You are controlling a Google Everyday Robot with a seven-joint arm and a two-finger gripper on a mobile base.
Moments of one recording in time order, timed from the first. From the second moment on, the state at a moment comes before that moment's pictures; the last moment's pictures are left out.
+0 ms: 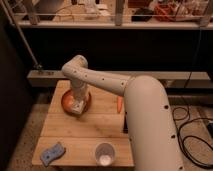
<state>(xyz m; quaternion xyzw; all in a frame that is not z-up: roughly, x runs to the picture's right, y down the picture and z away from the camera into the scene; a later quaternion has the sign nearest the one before) -0.138 0.052 0.870 -0.23 -0.21 -0.57 0.76</state>
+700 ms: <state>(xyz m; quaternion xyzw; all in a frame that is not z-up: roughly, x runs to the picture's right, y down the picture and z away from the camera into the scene) -0.138 0.052 0.871 -0.22 -0.21 -0.57 0.76</state>
